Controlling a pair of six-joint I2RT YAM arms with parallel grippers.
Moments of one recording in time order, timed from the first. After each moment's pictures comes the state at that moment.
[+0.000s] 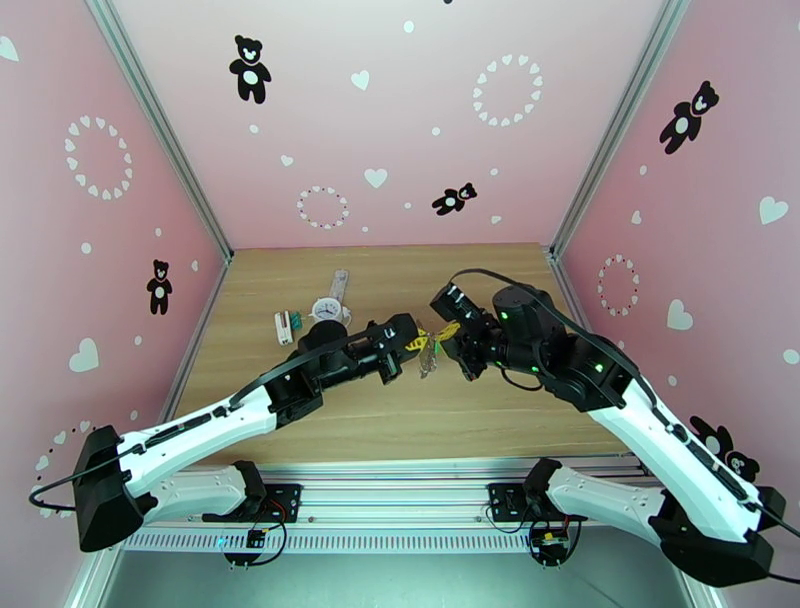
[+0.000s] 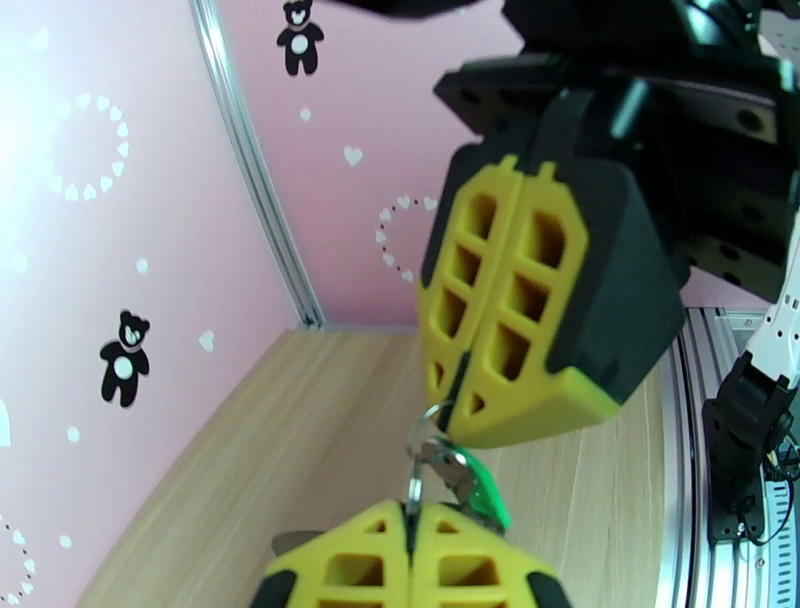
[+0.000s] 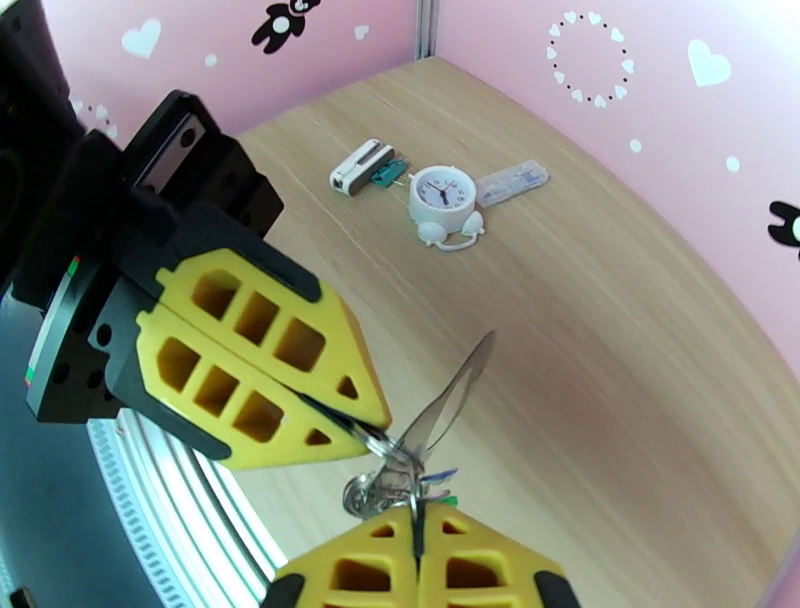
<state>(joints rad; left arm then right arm) -0.95 1.18 0.90 0.24 0.20 0.27 0.74 1.03 1.35 -0.92 -0.15 -0.09</state>
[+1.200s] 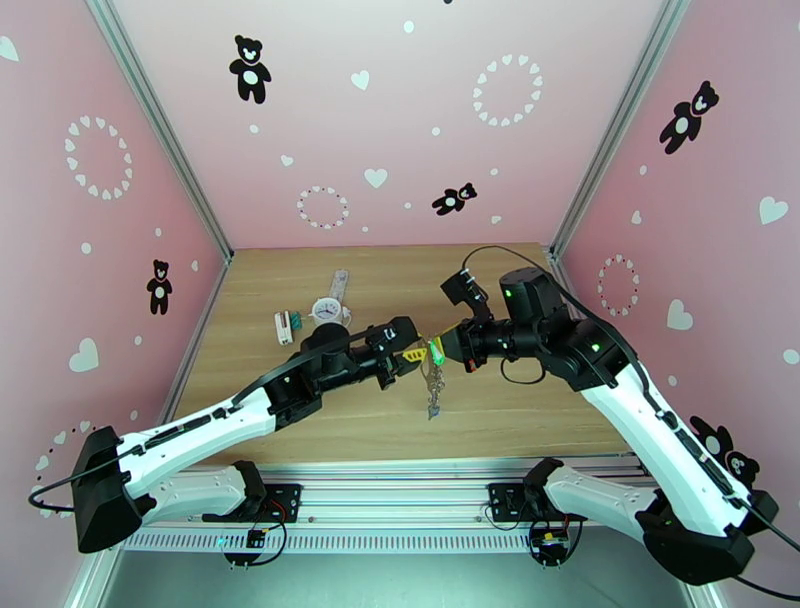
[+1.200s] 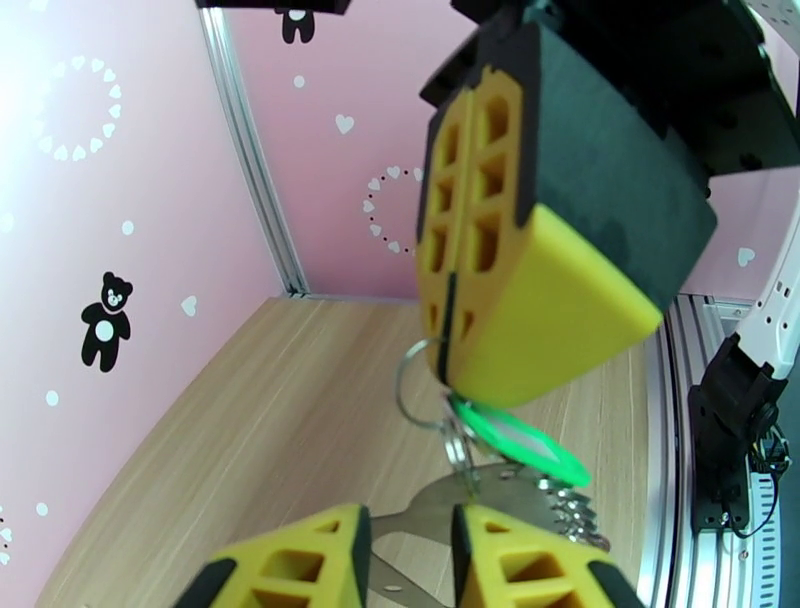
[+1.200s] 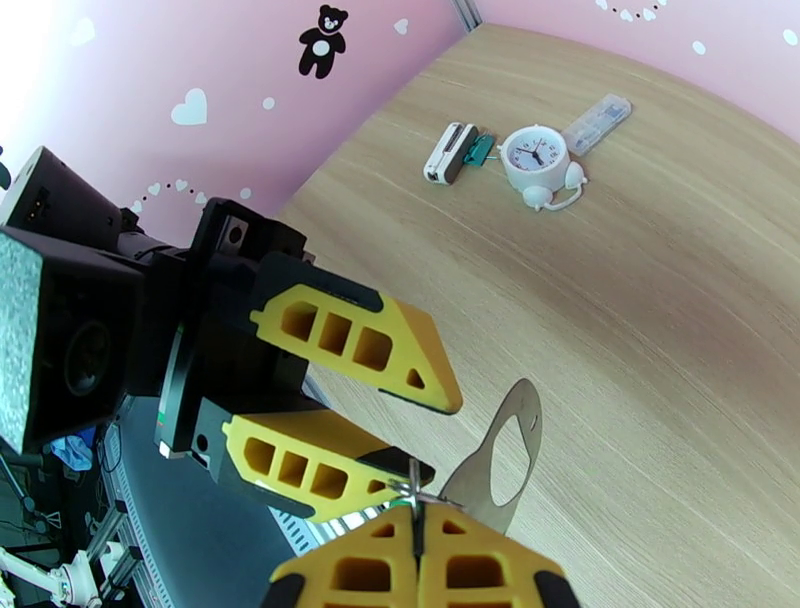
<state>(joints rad) -0.95 1.18 0.90 0.13 0.20 0.22 0.61 1.10 1.40 -0.98 -0.47 0.16</state>
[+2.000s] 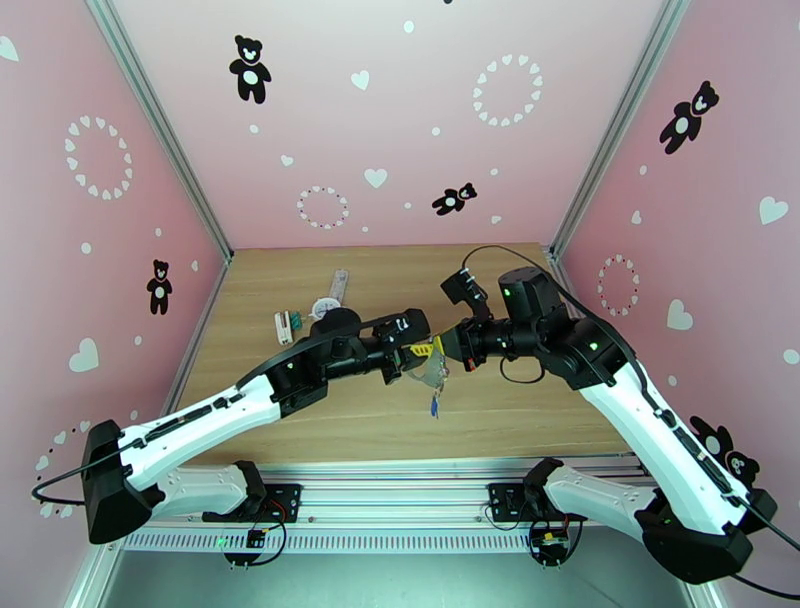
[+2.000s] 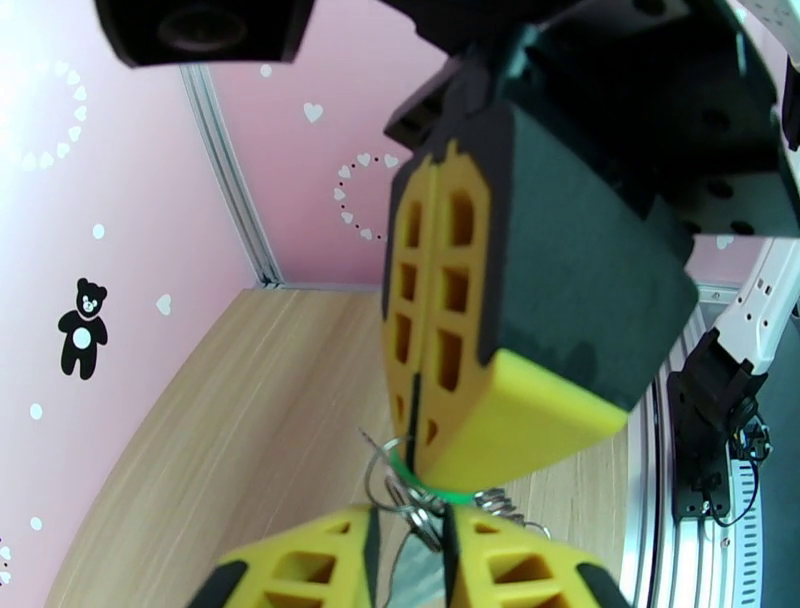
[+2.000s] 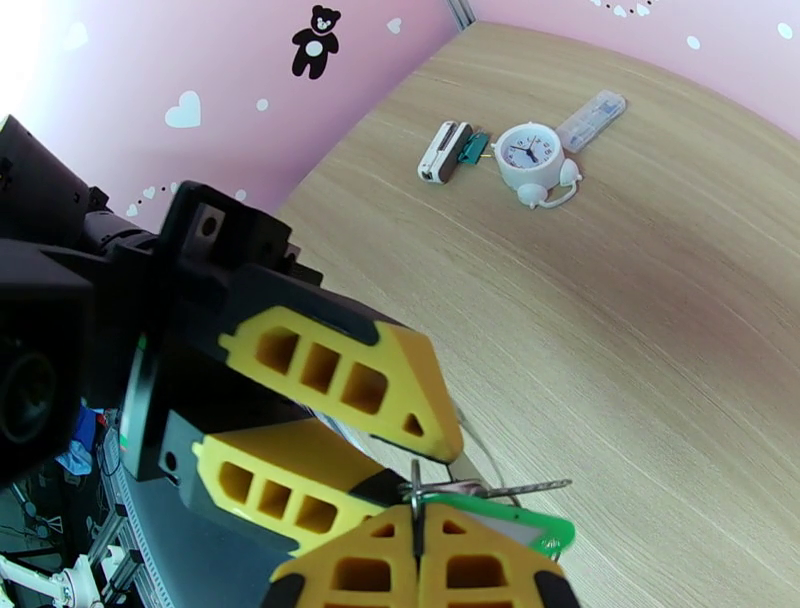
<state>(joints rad) -0.95 1.25 1.05 -0.03 0.25 0.24 0.61 1.10 1.40 -0.98 -0.47 0.16</state>
